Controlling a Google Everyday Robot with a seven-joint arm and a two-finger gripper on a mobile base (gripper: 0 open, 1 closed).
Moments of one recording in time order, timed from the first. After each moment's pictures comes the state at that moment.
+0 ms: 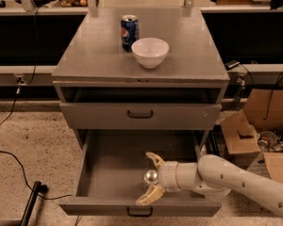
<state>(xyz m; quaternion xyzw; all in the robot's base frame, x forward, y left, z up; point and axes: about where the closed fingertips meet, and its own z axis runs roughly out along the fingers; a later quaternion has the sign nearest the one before) 0.469 -0.010 0.528 -0.54 0.67 0.30 0.42</state>
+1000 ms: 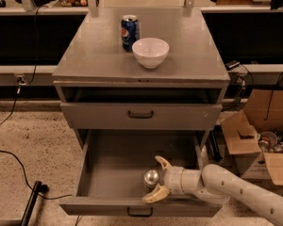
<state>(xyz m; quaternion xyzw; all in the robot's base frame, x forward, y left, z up) 0.500 -0.040 0.455 -0.49 0.69 0.30 0.44</state>
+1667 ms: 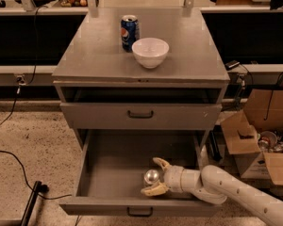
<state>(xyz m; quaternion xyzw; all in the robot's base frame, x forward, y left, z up) 0.521 -0.045 0.433 -0.46 0.69 0.31 0.46</state>
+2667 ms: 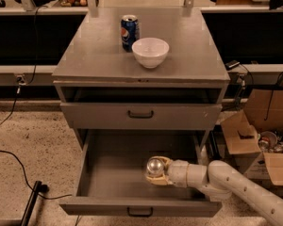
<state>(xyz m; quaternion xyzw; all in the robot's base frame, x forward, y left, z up) 0.523 -0.050 0.477 -0.46 0.65 0.34 0.50</state>
